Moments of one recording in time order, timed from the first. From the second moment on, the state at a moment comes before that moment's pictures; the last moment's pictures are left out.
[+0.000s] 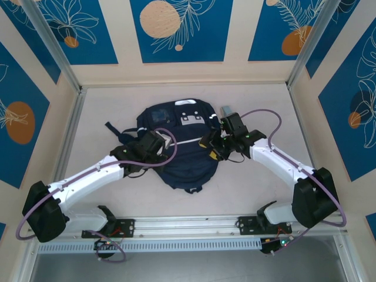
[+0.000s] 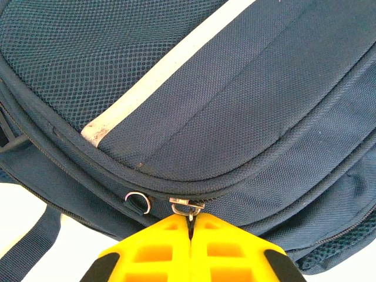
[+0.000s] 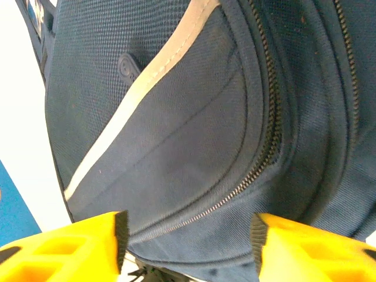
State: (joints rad) left arm -0.80 1.23 0.92 -0.67 -0.09 -0.28; right arm 0.49 1.36 0.95 -0.54 -0.39 1.15
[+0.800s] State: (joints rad) left arm -0.68 1.40 1.02 -0.74 -0.31 -0.40; right arm 0.50 1.57 1.11 -0.51 -0.38 1.03
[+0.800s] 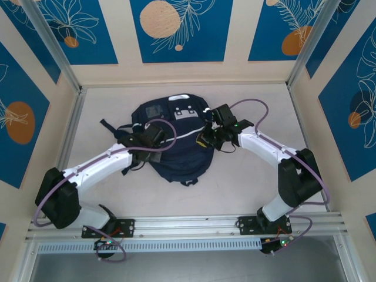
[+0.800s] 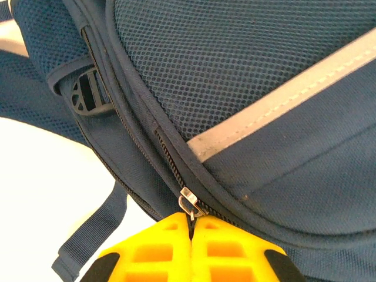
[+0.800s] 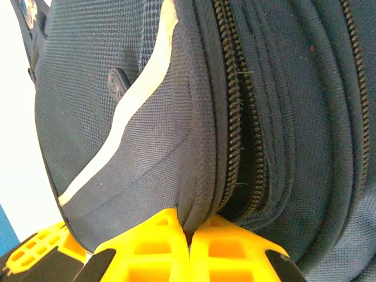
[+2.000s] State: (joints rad) left arm -0.52 1.15 1.09 -0.92 -0.26 -0.47; right arm 0.18 2.08 1.78 -0.95 0.05 0.13
